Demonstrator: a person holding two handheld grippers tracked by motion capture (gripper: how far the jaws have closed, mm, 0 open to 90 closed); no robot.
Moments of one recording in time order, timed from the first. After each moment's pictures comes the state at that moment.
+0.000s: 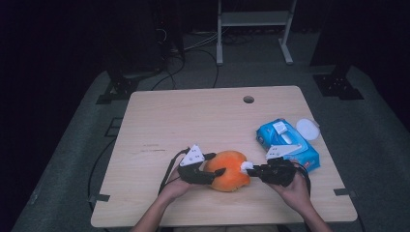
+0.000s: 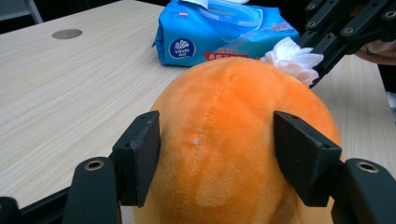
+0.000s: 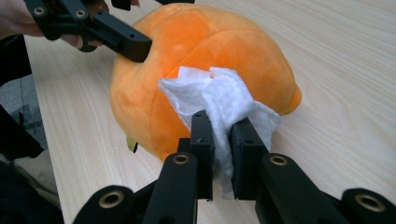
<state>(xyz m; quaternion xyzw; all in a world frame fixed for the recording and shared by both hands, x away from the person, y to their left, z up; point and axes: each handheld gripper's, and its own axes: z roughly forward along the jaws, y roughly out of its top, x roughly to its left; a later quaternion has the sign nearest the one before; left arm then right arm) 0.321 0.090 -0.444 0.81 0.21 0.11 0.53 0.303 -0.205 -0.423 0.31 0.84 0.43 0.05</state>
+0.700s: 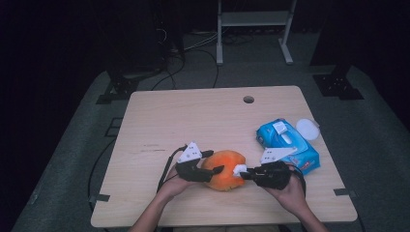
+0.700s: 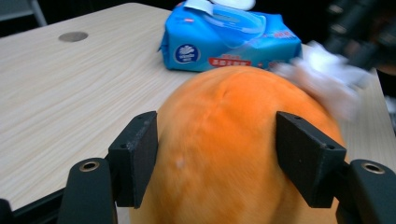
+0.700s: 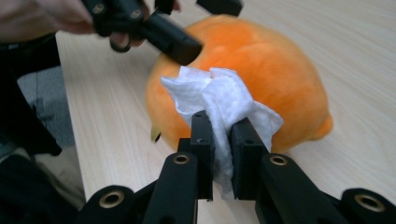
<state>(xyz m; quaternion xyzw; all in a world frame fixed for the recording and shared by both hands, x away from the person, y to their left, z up) 0.327 0.097 -0.438 0.81 0.22 0.11 0.53 0.291 -0.188 -0.414 0.27 0.85 0.45 0.05</state>
